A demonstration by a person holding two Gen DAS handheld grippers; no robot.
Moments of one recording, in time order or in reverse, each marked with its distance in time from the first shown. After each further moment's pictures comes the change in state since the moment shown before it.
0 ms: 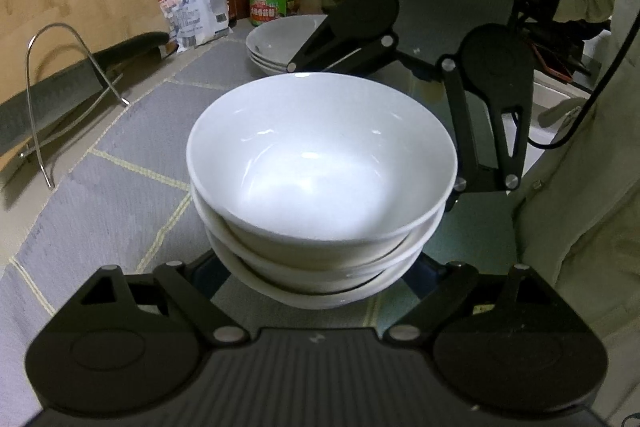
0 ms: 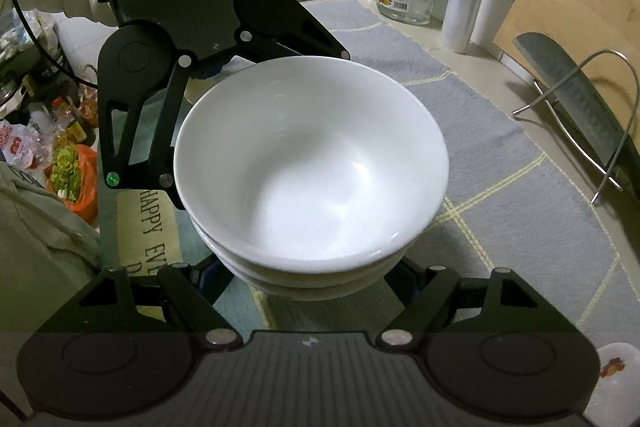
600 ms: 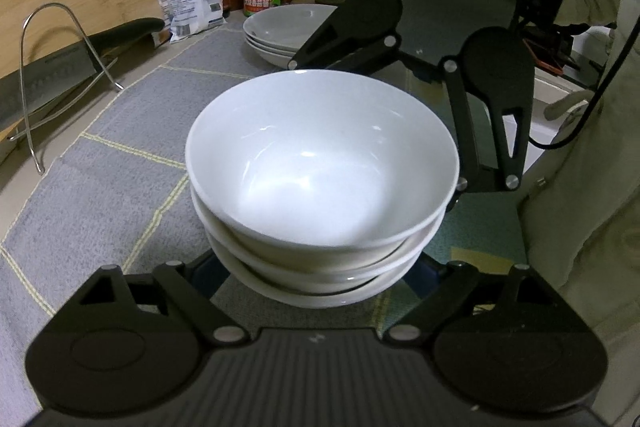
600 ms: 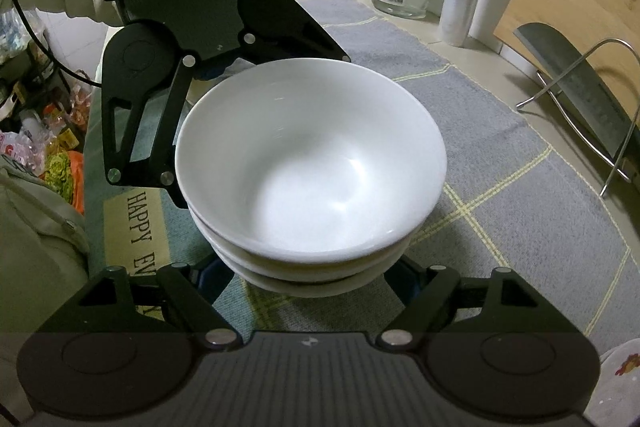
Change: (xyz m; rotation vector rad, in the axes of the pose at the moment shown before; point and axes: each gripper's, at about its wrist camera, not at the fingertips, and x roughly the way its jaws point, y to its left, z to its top) left arm 0.007 0.015 -0.016 0.002 0.006 -0.048; right arm 0.018 0.004 0.002 0.034 -0.001 -0.015
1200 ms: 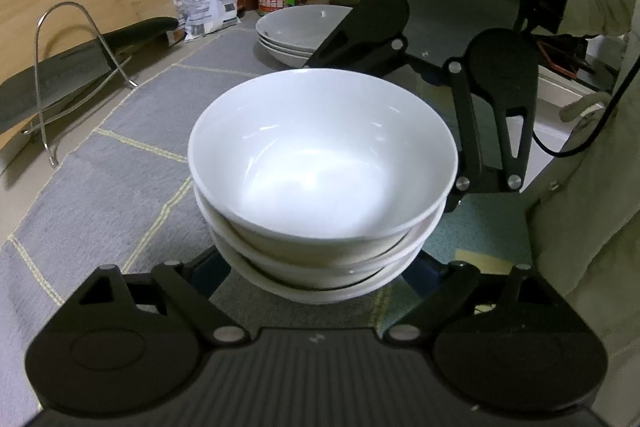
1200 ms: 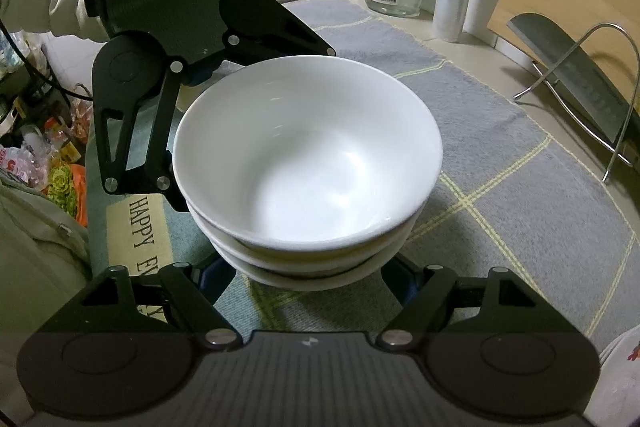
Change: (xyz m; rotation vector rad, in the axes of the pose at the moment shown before) left arm -0.001 -0.006 0.000 -0.023 -0.005 0.040; right arm -0.001 -0.002 -0.004 0.042 -0.018 0.012
